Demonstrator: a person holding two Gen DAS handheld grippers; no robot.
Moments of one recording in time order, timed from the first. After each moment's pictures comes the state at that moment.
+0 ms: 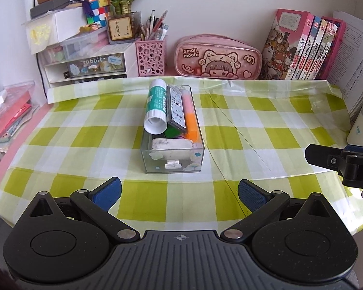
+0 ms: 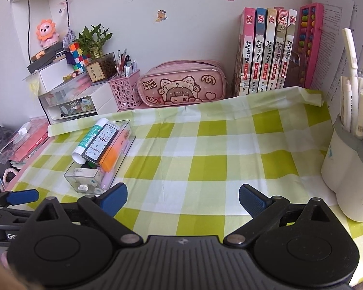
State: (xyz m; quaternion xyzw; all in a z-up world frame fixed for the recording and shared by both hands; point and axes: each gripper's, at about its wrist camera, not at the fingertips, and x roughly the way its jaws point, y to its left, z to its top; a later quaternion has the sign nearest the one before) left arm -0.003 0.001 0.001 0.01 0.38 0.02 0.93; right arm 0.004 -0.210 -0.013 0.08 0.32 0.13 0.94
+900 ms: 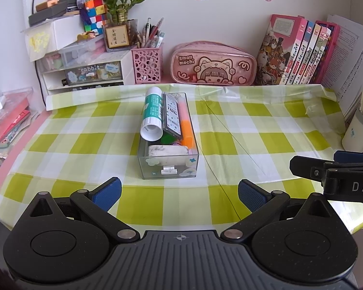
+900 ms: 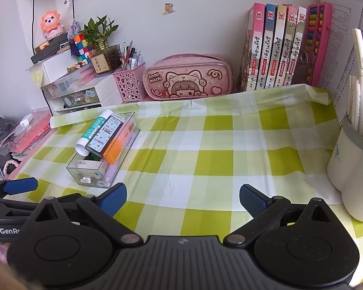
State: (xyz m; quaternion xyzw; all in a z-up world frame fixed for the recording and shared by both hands) left arm -0.008 -0.002 0.007 0.01 0.36 0.01 0.93; right arm 0.003 -0.203 -0.015 0.07 0.33 0.14 0.93
